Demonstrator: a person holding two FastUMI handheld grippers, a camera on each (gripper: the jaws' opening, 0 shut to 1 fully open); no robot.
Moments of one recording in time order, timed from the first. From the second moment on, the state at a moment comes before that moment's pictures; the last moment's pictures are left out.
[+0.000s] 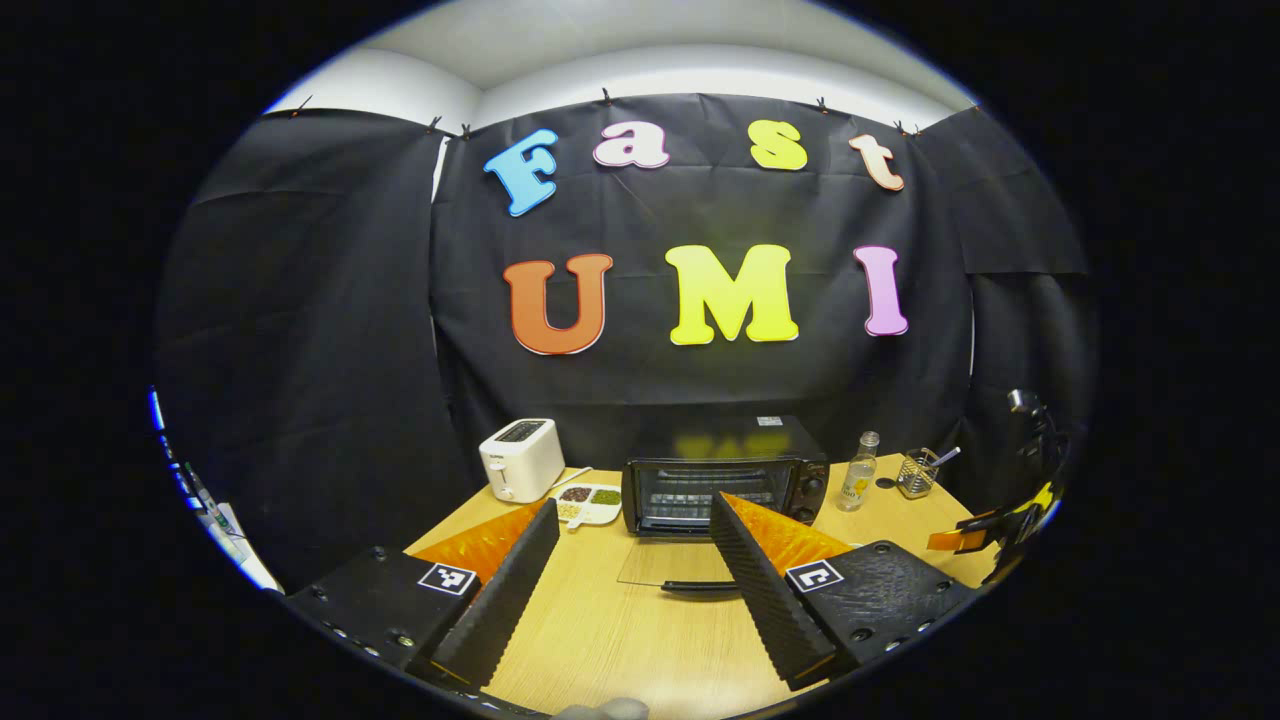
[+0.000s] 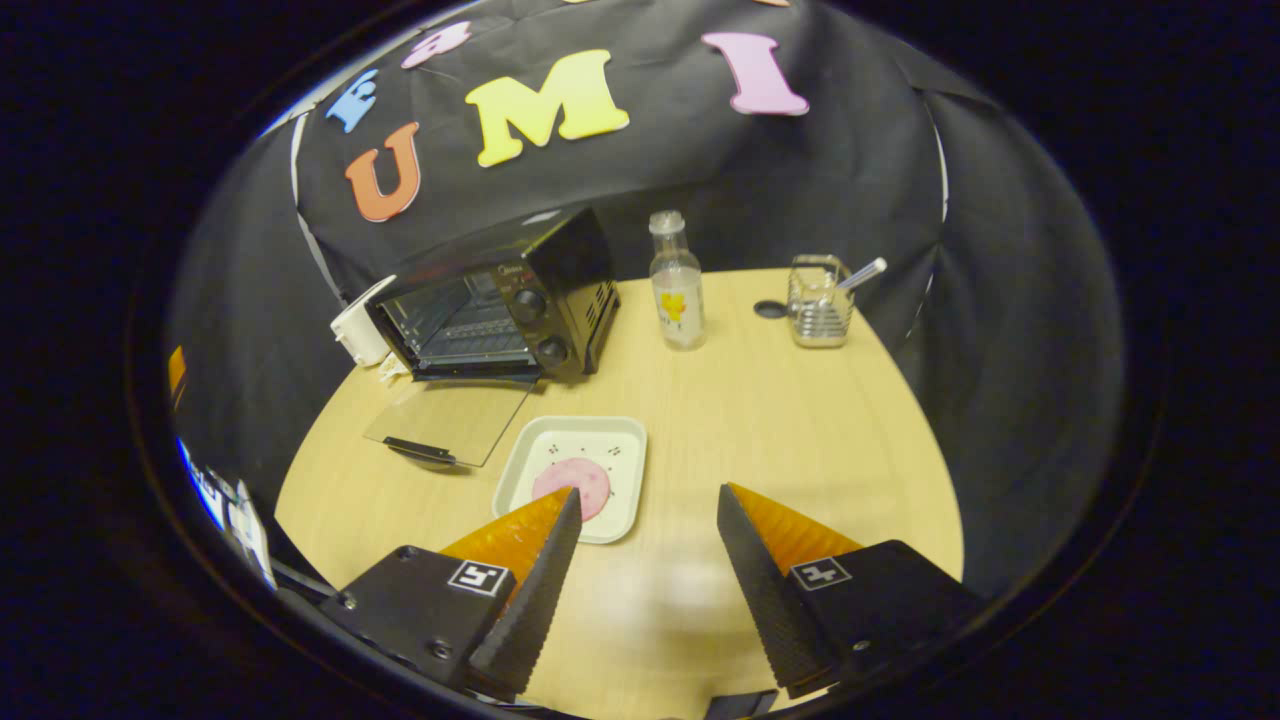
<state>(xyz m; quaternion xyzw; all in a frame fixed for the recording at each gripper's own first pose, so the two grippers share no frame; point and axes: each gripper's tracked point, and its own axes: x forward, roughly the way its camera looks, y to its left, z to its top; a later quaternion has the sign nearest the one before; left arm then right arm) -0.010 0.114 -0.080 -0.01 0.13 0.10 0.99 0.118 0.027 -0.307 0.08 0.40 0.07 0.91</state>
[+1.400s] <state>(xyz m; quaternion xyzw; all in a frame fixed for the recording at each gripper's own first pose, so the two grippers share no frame) -0.053 0.071 -0.047 -0.03 0.15 0.22 0.96 0.188 0.051 -0.409 0.30 0.61 0.14 0.72</state>
